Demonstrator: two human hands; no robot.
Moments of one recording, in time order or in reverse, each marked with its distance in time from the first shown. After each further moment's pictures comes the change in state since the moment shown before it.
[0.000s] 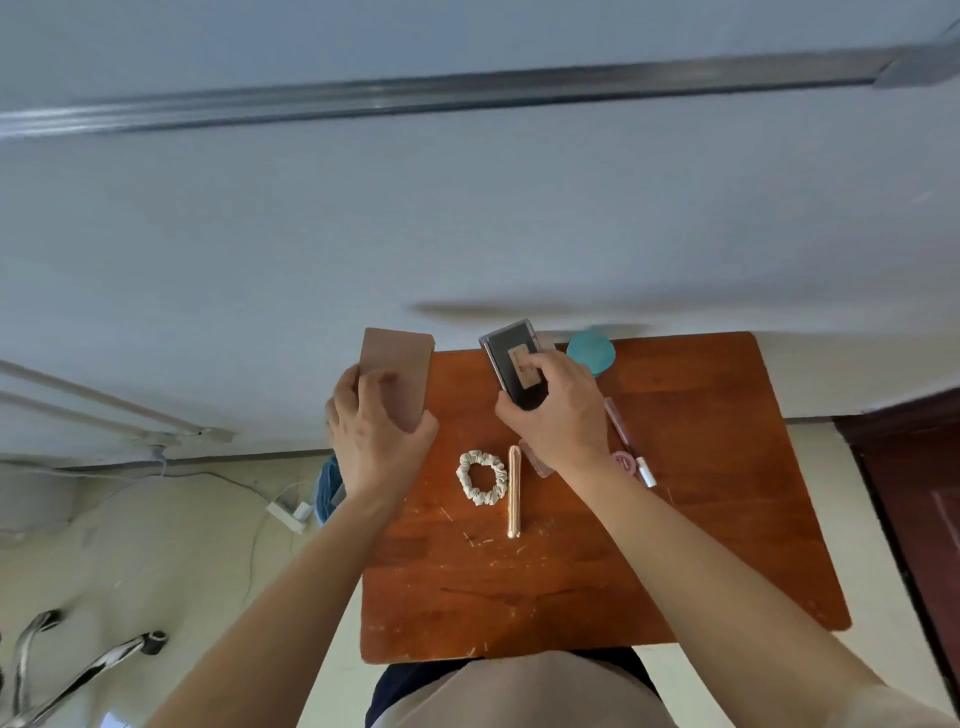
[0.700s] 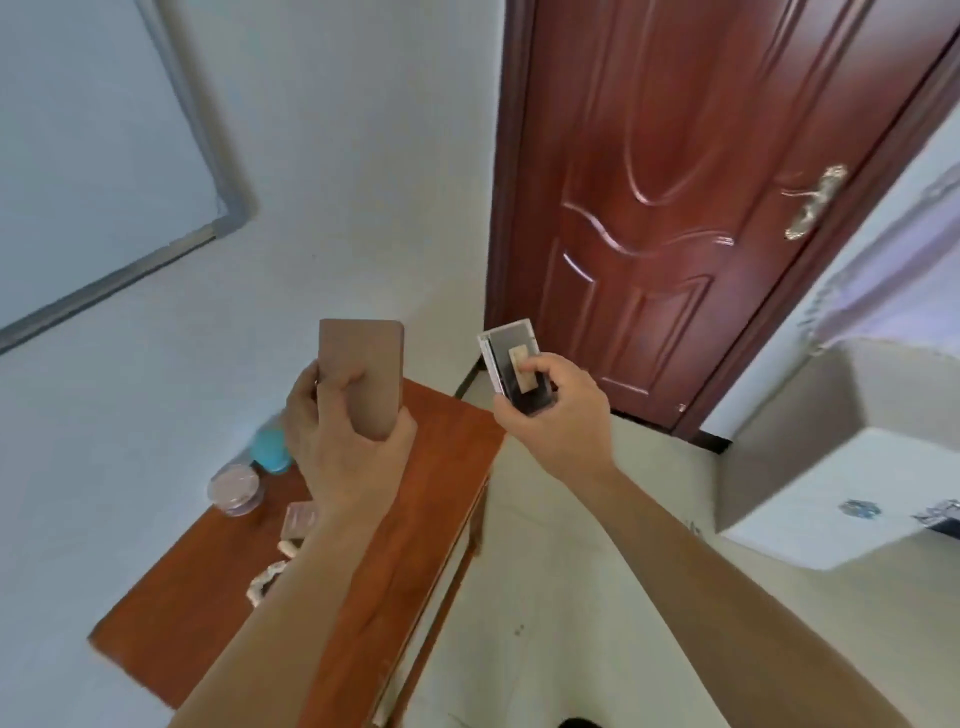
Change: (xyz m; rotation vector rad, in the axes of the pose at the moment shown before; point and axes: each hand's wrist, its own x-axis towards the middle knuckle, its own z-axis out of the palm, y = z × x) left_hand -0.174 0.167 -0.079 -0.552 -0.360 0.891; right_hand -0.302 -0.067 -0.220 -0.220 1.020 0.492
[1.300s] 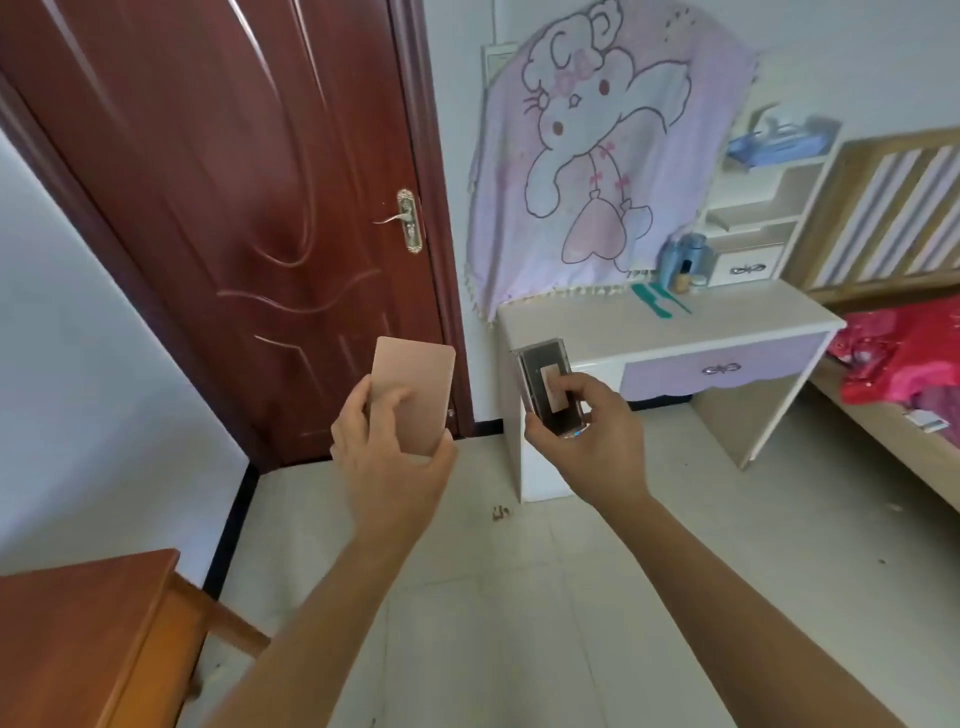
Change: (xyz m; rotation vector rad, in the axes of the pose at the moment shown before) left_hand -0.305 0.355 0.233 -0.275 -0.435 0.499; right_hand -0.142 0.244 -0.458 -0.102 0.507 0.375
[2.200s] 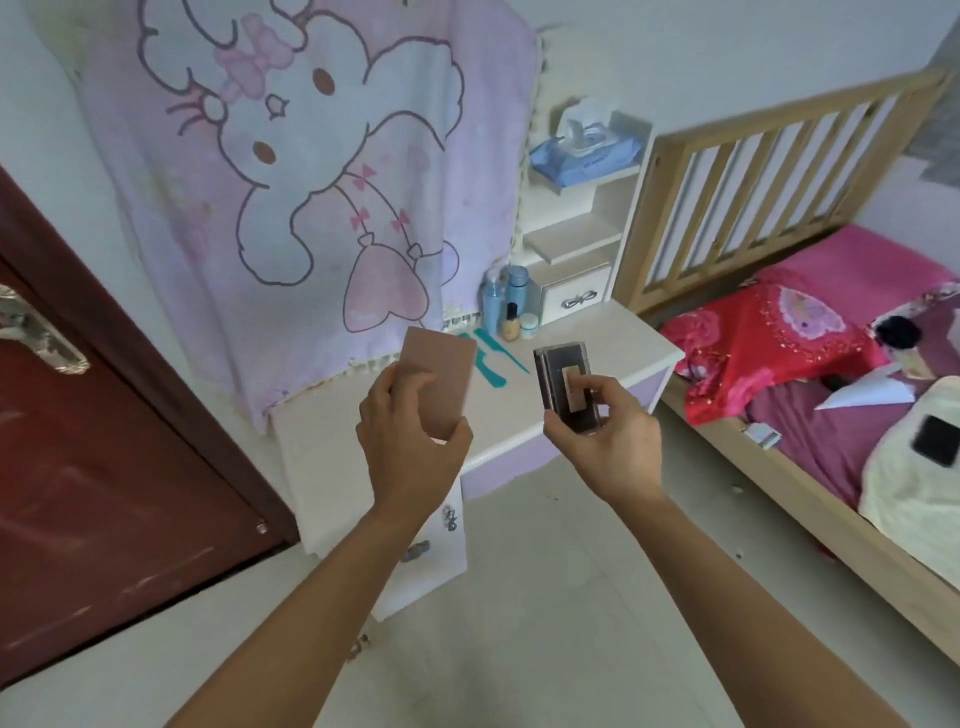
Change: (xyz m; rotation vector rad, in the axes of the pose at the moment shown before) left_hand 0.208 0.174 0.513 -0.210 -0.444 0.143; right_hand 0.367 0.309 -0.142 -0.316 0.257 0.372
